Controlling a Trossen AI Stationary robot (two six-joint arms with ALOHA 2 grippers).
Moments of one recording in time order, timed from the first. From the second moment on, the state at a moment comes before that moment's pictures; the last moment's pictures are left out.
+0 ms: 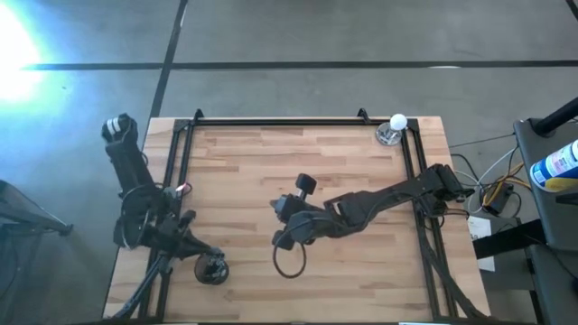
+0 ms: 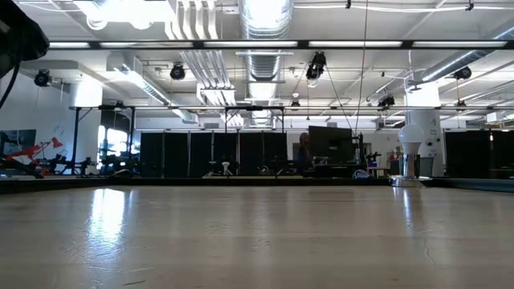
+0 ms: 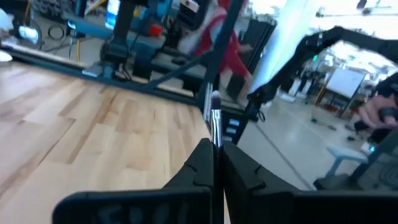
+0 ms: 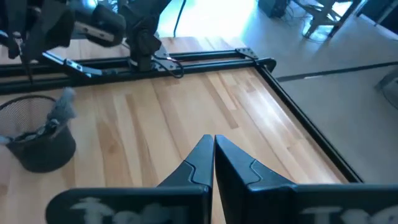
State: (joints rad) left arm -1.26 0.72 0.26 0.46 -1.06 -0.43; right arm 0.34 1.91 1.86 -0.61 0.72 0.29
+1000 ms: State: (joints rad) left arm -1.19 1.09 0.24 0.74 -1.00 -0.41; right arm 0.33 1.91 1.86 -0.61 0.73 0.39
